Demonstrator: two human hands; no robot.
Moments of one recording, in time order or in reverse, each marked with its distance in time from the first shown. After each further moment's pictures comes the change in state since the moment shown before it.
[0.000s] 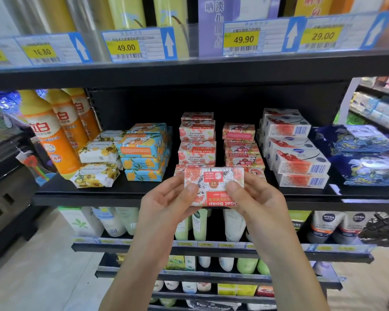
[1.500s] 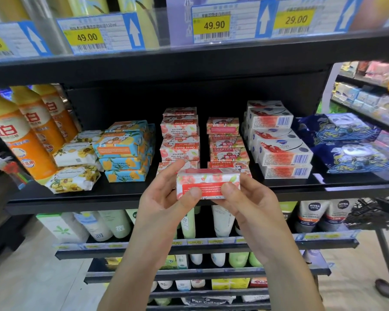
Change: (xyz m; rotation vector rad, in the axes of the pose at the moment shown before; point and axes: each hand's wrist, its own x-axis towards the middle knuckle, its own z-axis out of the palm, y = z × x) left_hand 0.005 -0.011 0.020 0.007 -0.080 0.031; right_hand -0.007 0.002 -0.022 0.022 -0.039 0.034
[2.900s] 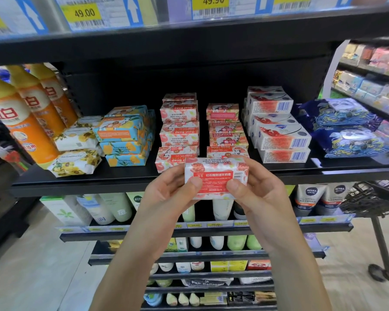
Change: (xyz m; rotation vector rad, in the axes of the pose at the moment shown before) left_hand -0.018 0.002 0.003 0.053 -0.059 -0.134; right_hand -0.016 0.001 -0.010 0.091 -0.030 -0.097
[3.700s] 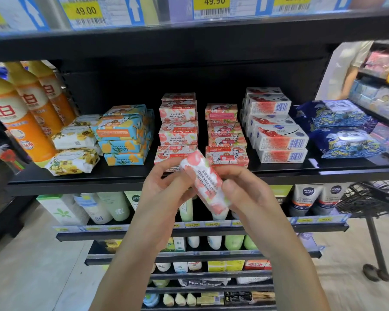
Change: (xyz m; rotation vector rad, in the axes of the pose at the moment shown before) left_hand 0.007 0.007 0.009 -0.190 0.113 0.010; right_hand -0.008 -0.001 0.007 -0.238 -0.085 0.084
